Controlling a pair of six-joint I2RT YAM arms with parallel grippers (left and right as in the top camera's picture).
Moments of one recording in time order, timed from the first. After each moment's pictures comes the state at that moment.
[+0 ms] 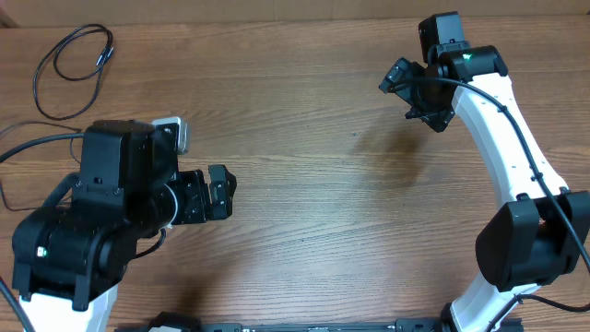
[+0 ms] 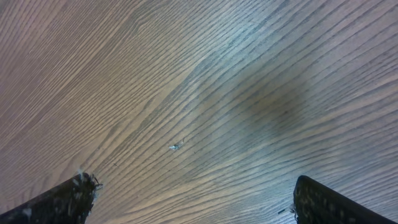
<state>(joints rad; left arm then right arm) -0.21 1.12 1.58 -1.44 0.17 -0.33 0.14 1.88 1.72 -1.05 -0.03 0.77</state>
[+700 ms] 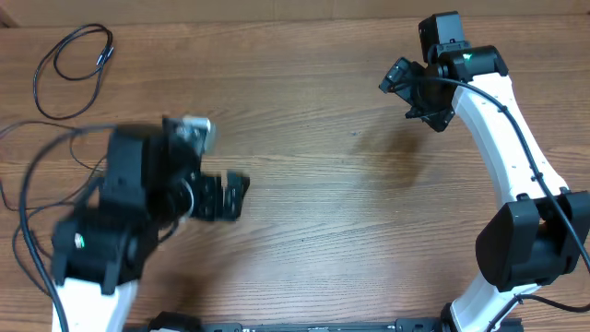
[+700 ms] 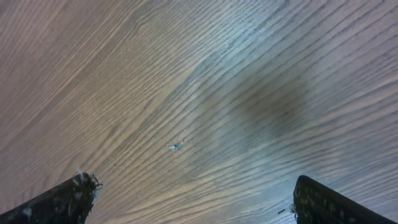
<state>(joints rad) -0.21 1.03 1.28 -1.15 0.24 -0.08 0.14 1.88 1.72 -1.05 -0.03 0.77</state>
